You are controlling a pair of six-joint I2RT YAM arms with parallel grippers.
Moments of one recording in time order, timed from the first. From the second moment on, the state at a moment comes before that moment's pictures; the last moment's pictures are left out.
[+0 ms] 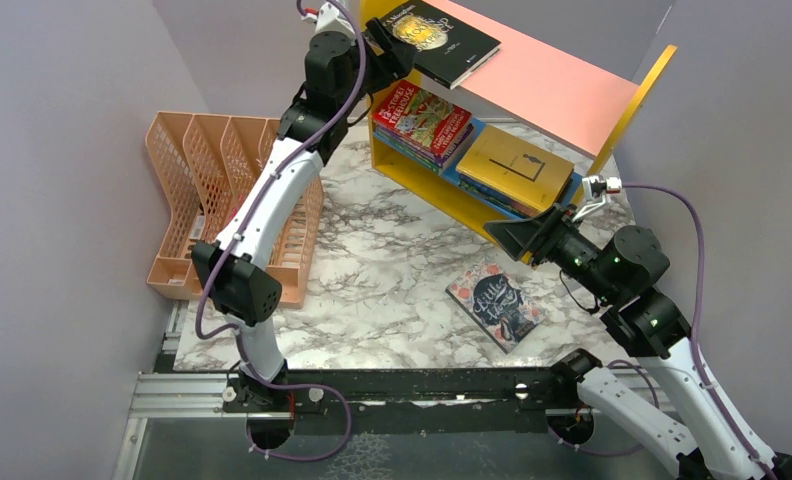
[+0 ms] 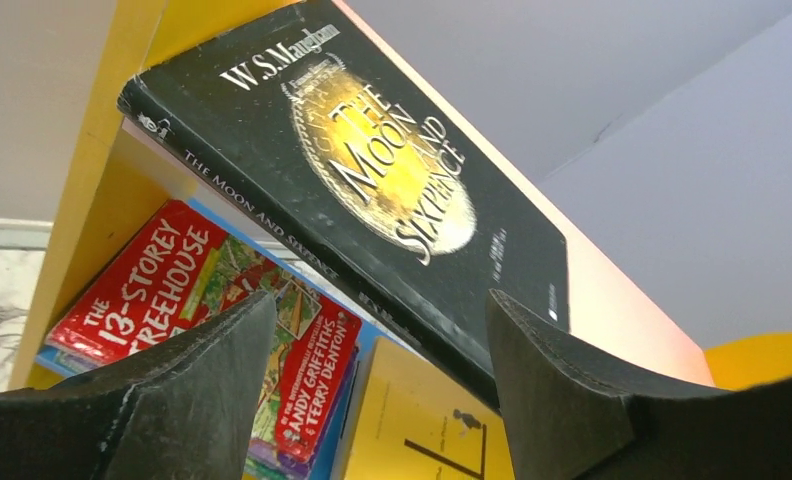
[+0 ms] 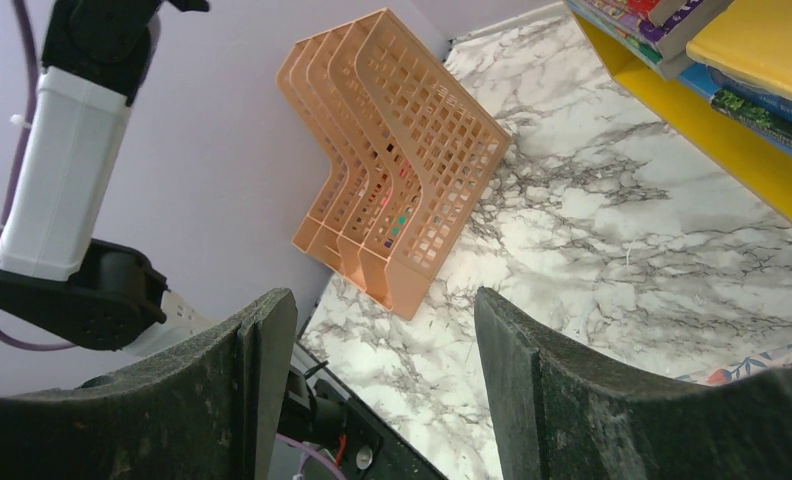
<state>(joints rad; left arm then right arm) -0.45 1.85 2.06 -0.20 -0.03 -0.71 0.53 0.62 0.89 -0.29 -0.17 0.73</state>
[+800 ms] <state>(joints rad) -0.46 1.79 1.95 -0.17 0.06 -0.72 0.53 0.62 0.89 -0.29 -0.17 0.73</state>
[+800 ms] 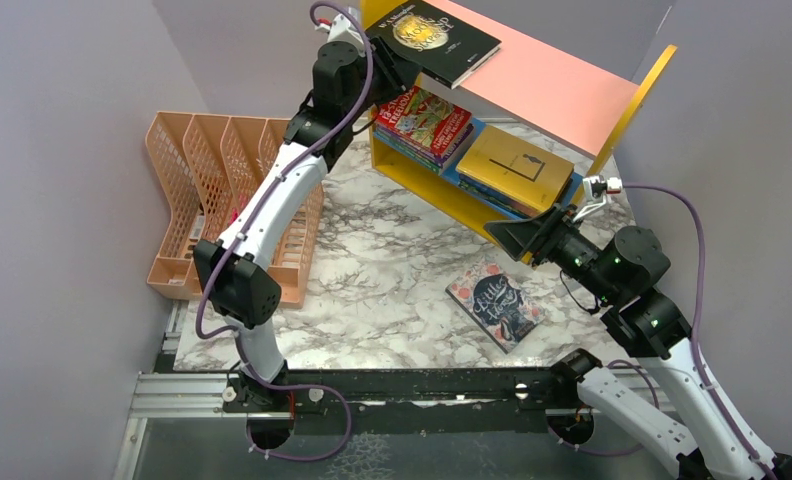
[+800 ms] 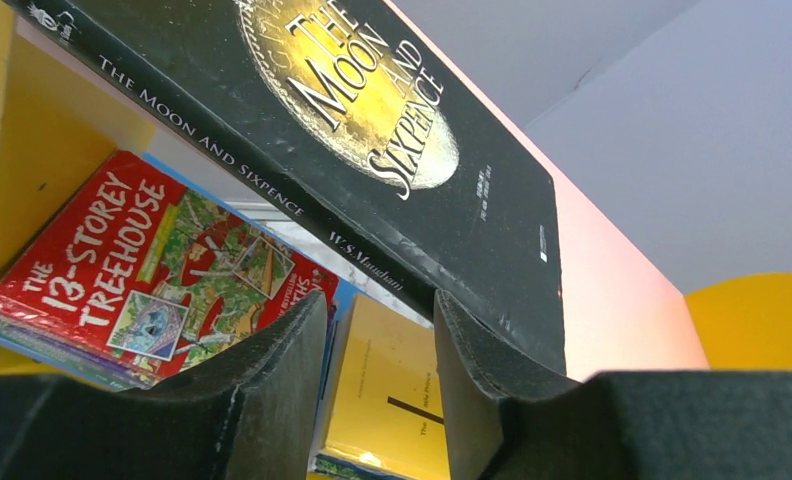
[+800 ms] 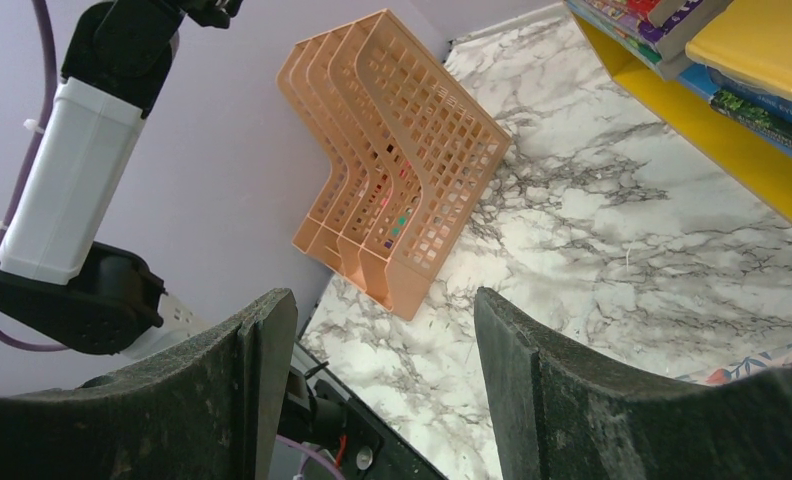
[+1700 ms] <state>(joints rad) -0.49 1.61 1.61 -0.14 0.10 -0.62 0.53 0.63 0.86 -0.36 -0.11 0.66</state>
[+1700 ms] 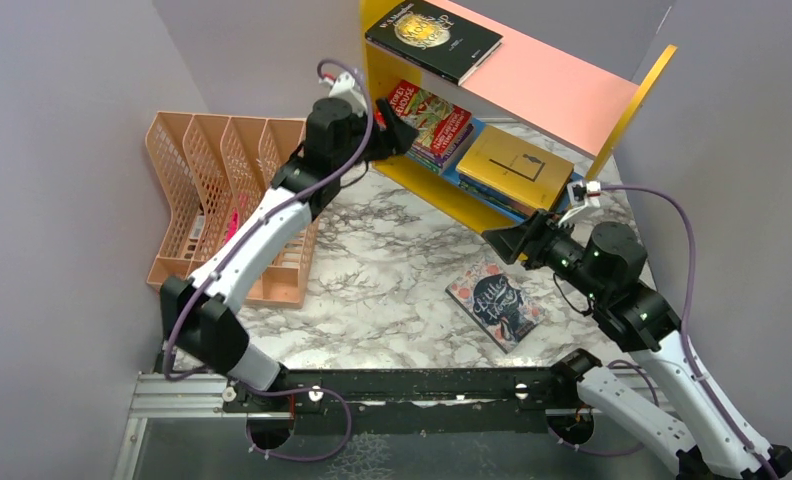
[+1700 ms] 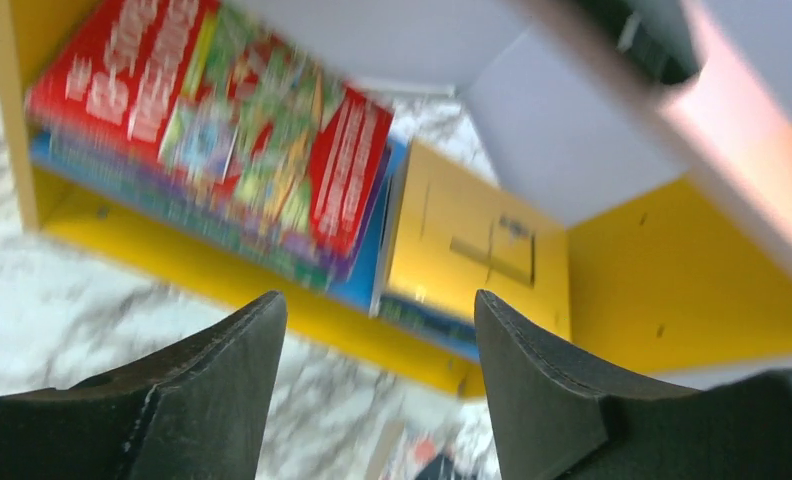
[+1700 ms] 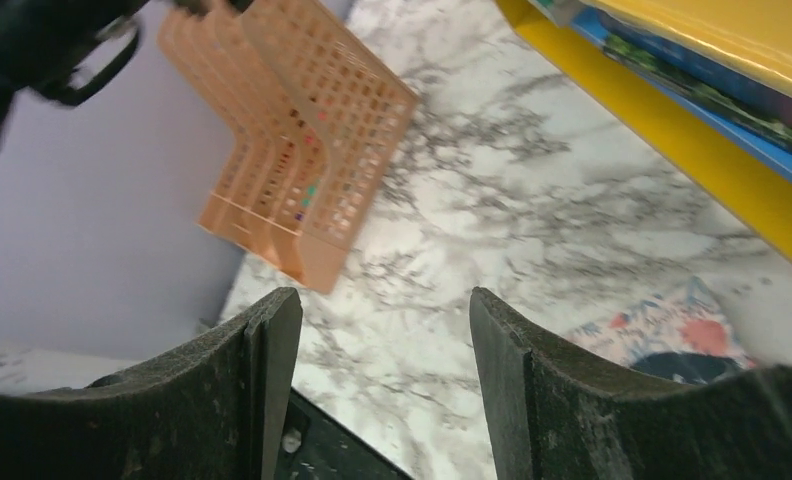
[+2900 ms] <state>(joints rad) -1.03 1.59 0.77 0.22 -0.10 -1.05 0.53 1.12 0.54 -0.38 0.31 0.66</state>
